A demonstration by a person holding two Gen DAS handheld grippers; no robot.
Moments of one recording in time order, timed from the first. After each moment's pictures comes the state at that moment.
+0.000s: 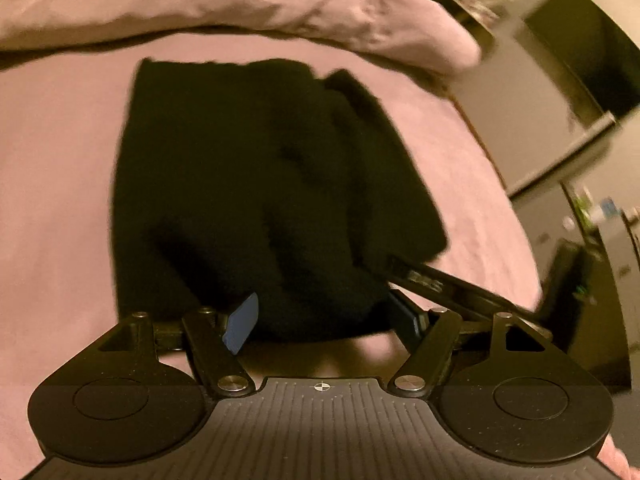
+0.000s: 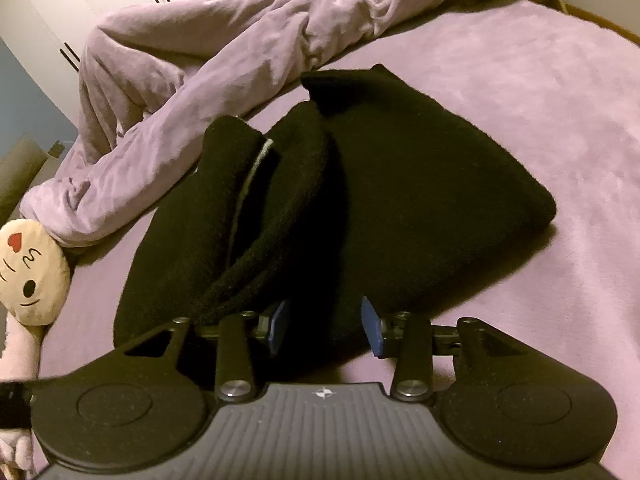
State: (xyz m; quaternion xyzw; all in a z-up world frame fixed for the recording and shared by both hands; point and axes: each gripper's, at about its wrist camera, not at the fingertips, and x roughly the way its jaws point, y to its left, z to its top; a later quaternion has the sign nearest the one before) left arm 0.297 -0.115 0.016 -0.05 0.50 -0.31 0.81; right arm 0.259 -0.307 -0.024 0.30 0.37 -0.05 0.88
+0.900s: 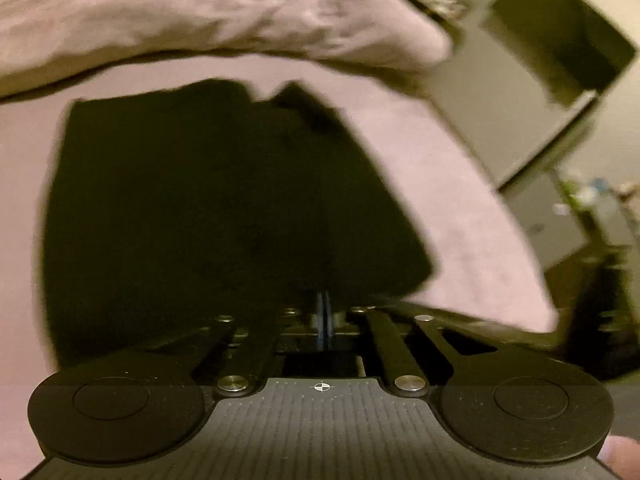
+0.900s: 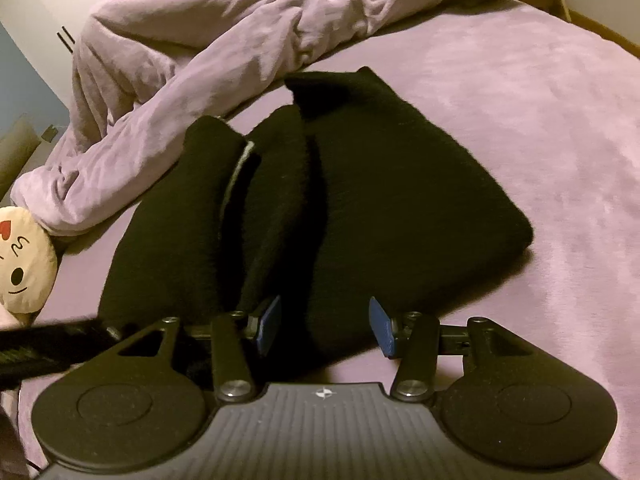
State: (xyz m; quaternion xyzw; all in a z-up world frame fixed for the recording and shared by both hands) left arm 0.324 -0.175 -0.001 -0.03 0.46 -0.36 0.81; right arm 0.262 -0.322 -0.023 0.27 0.39 -0.06 0.88
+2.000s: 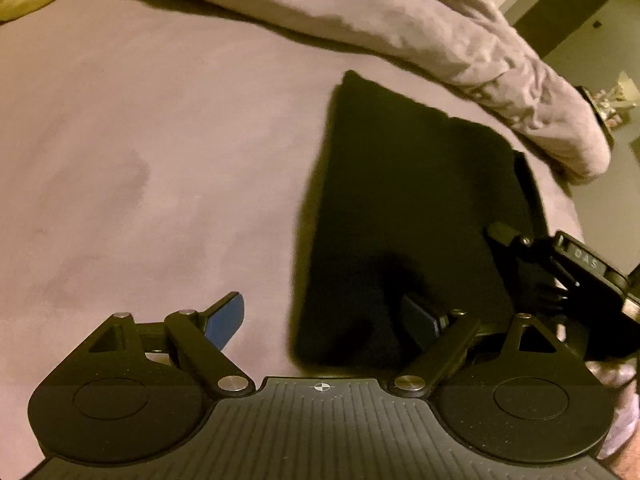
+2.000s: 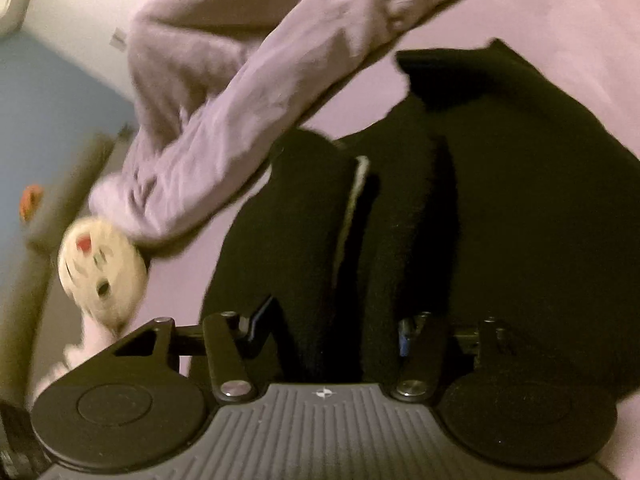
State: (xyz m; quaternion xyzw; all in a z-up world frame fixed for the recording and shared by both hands) left arm 0.330 -0.014 -0.021 -0.15 0.50 -0.10 0.85; right arm 0.357 -0.308 -0.026 0.34 0.39 0.10 0.85
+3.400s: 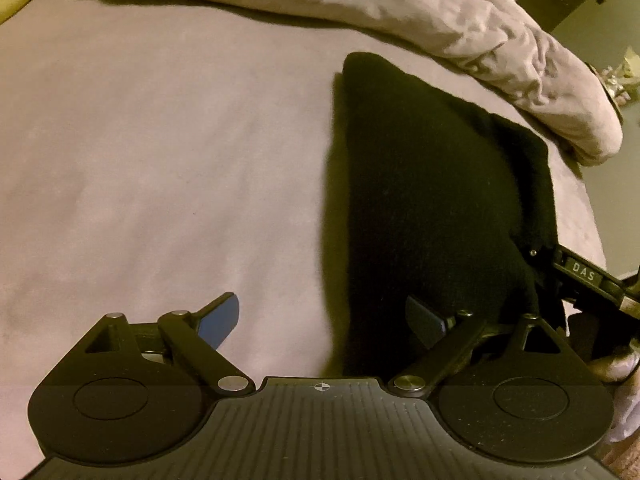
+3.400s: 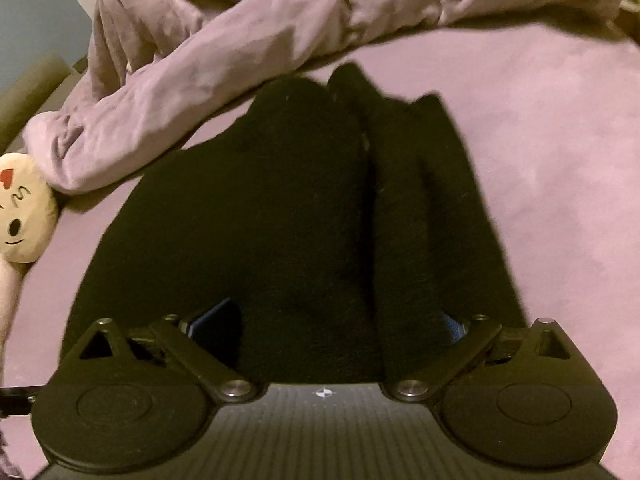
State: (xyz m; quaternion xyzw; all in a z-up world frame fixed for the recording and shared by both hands) left arm 0.356 -0.068 -0.037 -0.12 0.52 -0.10 0.84; right arm 0.384 -0.367 -0.039 0.20 0.44 0.04 0.87
